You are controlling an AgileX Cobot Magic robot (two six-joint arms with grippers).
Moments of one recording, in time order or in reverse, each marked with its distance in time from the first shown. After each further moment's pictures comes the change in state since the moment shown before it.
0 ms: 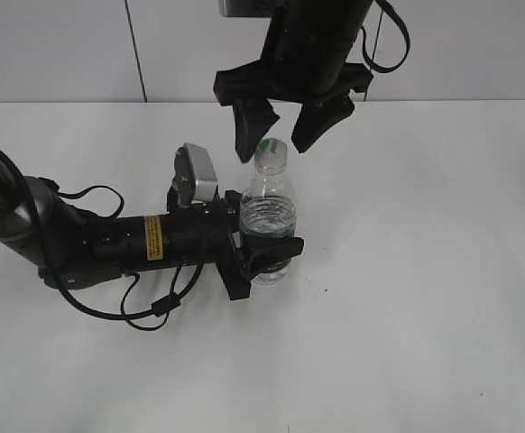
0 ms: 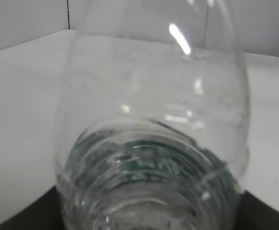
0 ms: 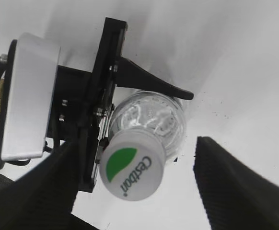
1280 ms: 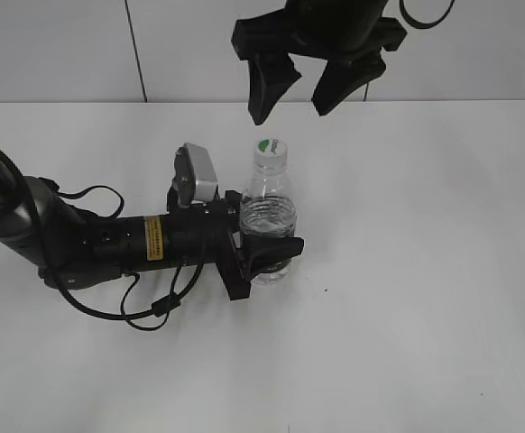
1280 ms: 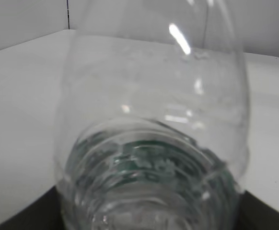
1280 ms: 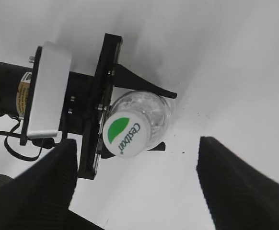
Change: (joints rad) left arm 0.000 0.000 0.000 0.000 0.000 0.000; right arm -0.009 -0.116 0.024 -0.035 -0.001 0.018
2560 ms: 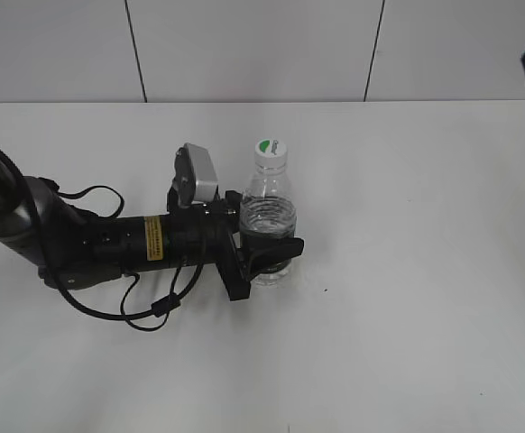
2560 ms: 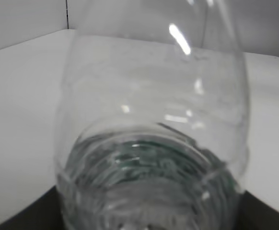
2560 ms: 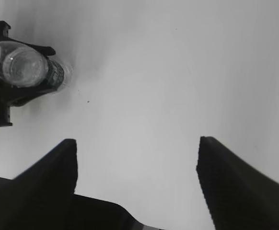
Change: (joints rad) left arm 0.000 0.000 0.000 0.002 0.000 0.000; right arm -0.464 -0.582 0.472 0.066 -0.009 -0.163
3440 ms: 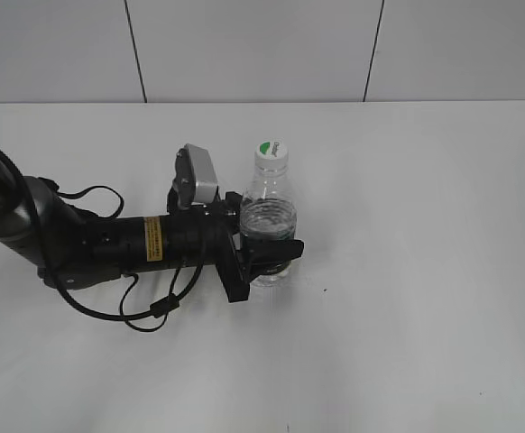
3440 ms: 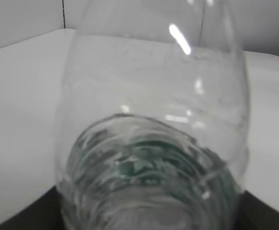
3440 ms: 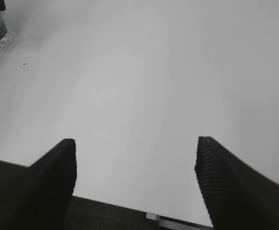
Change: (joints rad) left arm 0.001 0.000 0.000 0.012 0.000 0.000; right arm -0.001 -0.950 0.682 -0.218 -0.154 -0.143
